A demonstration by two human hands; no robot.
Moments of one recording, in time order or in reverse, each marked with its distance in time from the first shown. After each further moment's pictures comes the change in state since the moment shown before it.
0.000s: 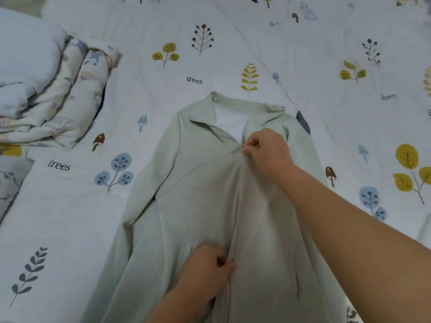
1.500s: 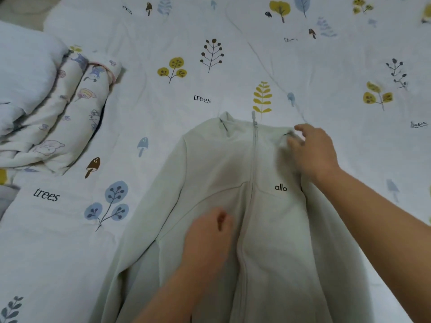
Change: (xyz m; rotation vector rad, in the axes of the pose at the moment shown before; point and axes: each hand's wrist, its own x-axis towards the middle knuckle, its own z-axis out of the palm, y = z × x) left_hand 0.074 0.045 -0.075 -0.229 0.431 0.013; right_hand 0.077 0.028 -0.032 -0.088 0.175 0.168
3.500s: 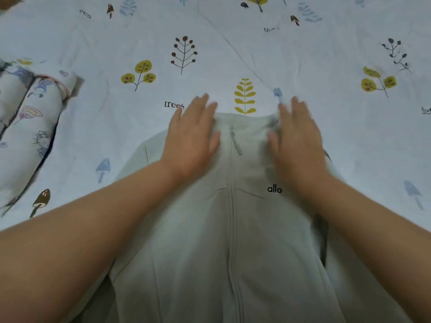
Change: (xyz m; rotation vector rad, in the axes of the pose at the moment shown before) left_hand 0.190 0.044 -0.013 0.467 0.281 0.754; right_hand 0.030 0.019 0.034 -0.140 0.276 -0.298
